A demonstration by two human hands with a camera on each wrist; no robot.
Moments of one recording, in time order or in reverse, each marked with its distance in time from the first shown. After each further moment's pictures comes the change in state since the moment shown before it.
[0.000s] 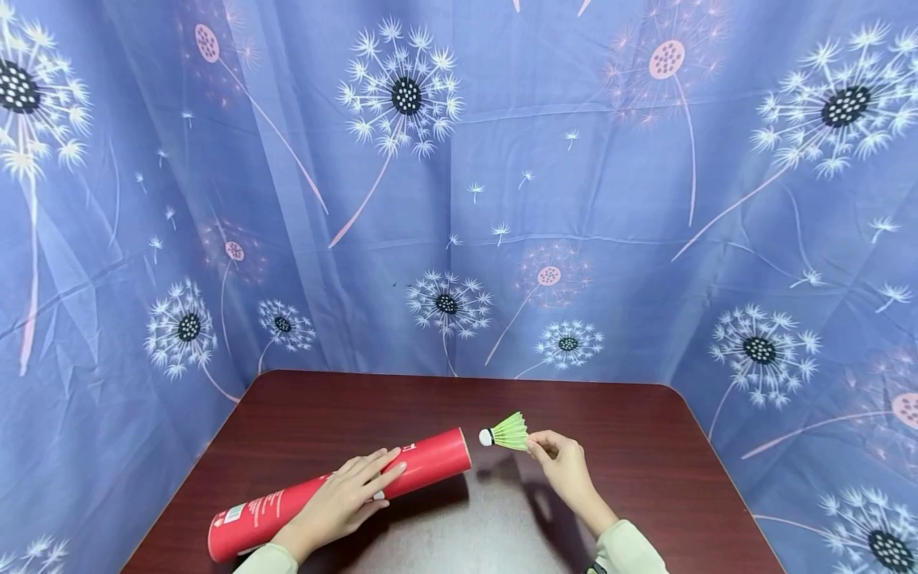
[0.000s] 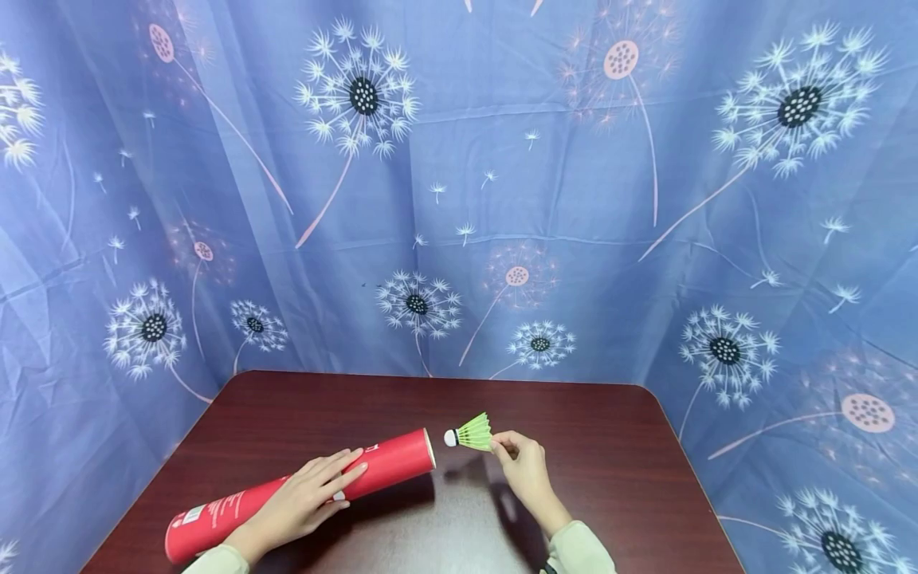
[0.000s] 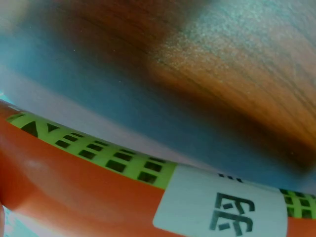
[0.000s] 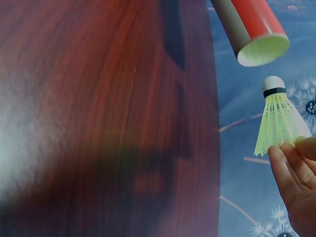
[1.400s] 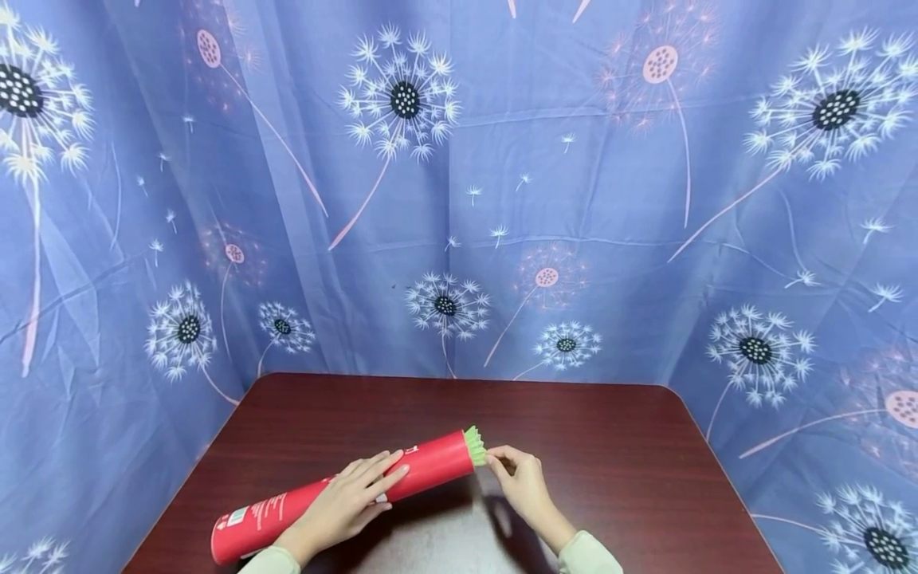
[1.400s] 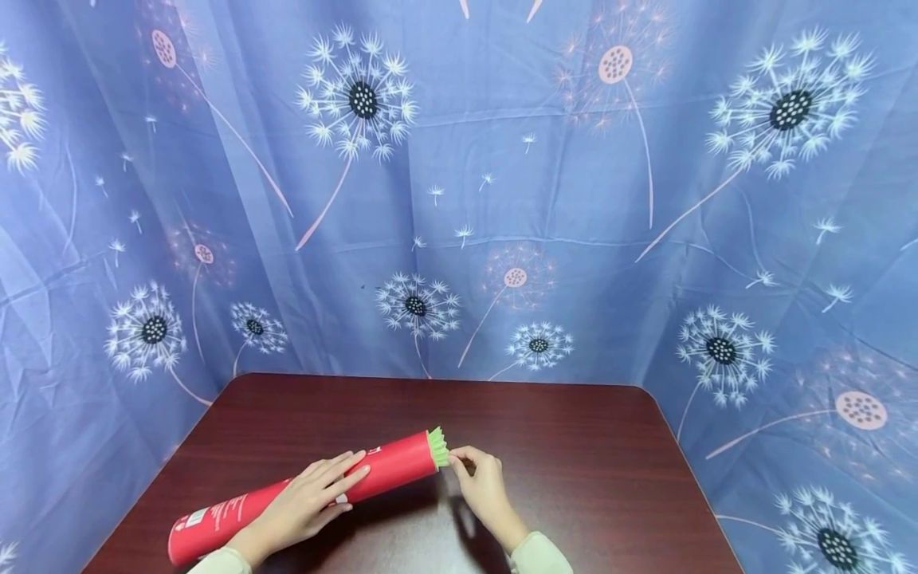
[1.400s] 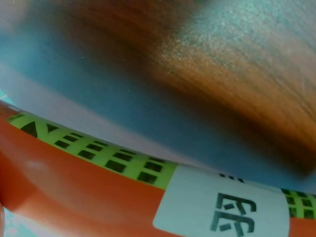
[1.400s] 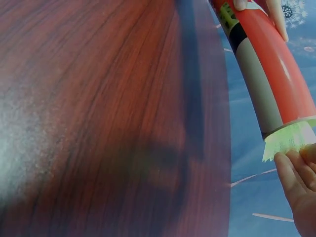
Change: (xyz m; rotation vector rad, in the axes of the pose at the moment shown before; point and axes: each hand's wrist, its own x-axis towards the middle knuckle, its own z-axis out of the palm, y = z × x) left_hand 0.006 0.006 0.000 0.010 0.007 0.013; right_hand -0.021 -0.023 0.054 0.086 -0.041 -0.063
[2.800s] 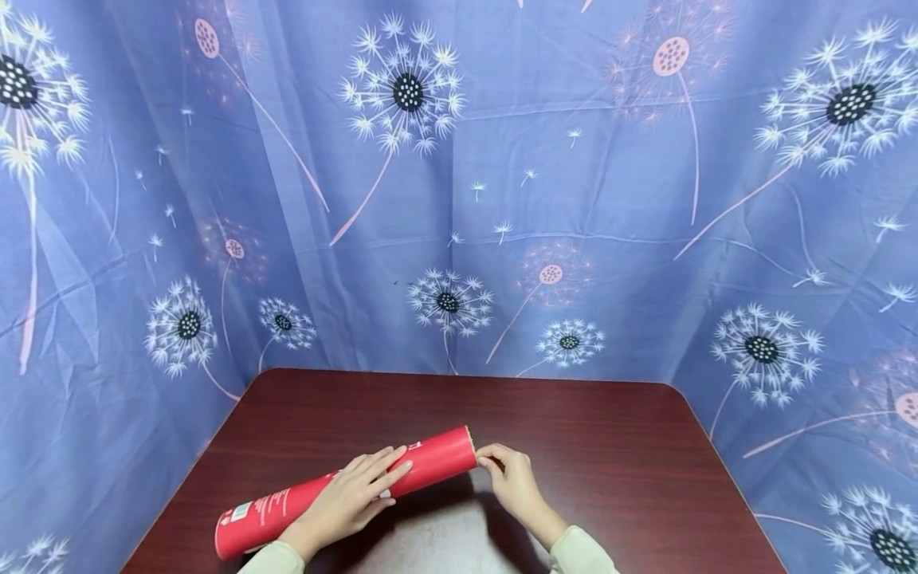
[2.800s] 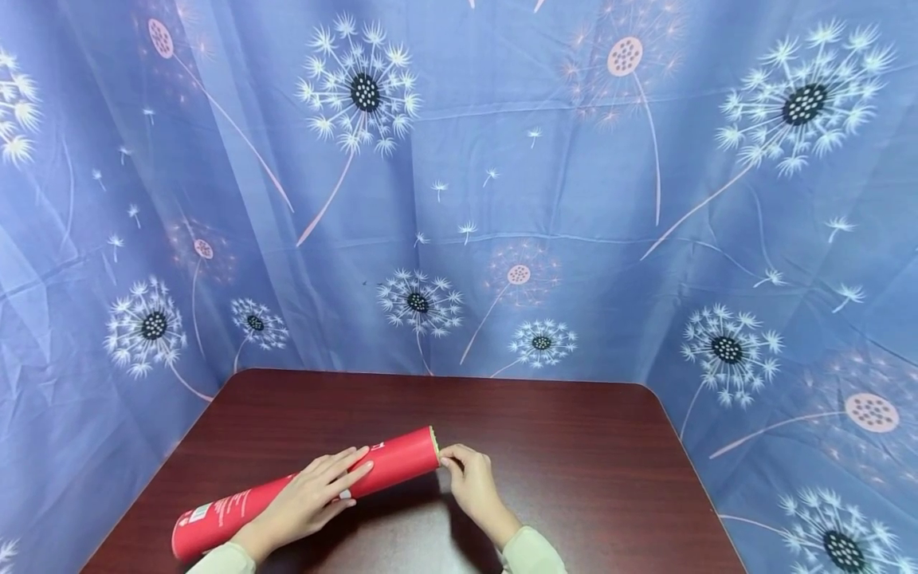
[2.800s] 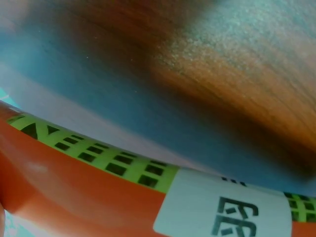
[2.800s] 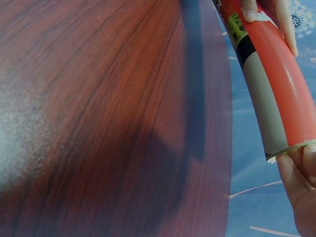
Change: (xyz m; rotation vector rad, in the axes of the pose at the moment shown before) left_hand 0.003 -0.002 0.001 -0.006 0.007 -0.007; right_hand 0.004 -0.006 0.013 -0.095 -0.036 -0.147
